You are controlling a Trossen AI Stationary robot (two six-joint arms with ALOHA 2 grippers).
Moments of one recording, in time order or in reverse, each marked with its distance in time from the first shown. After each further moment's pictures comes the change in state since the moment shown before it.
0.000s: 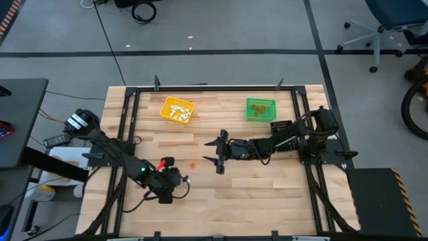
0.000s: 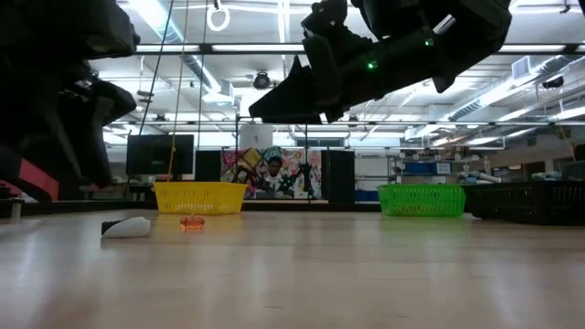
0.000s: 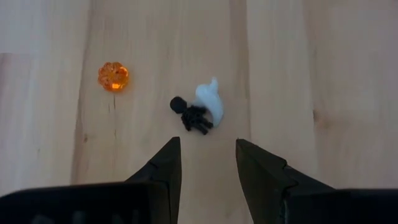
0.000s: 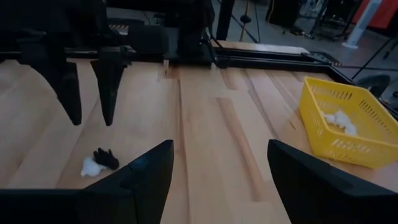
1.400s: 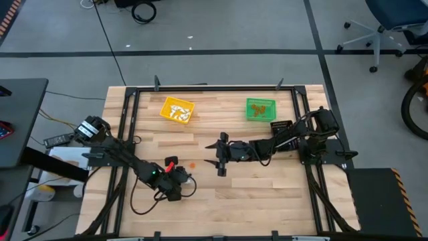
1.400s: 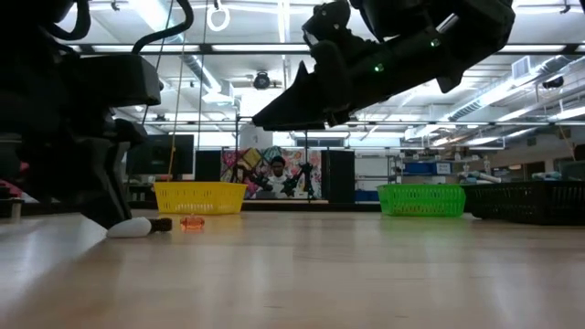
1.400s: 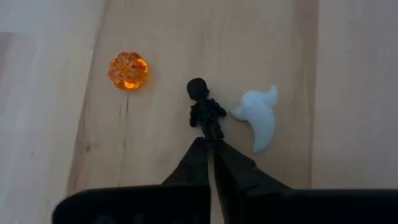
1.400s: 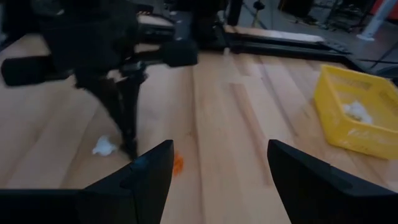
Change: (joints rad) left arm 0.061 0.182 0.002 0.097 -0.063 -0.048; right arm 0.017 0.000 0.000 -0.056 -0.023 0.000
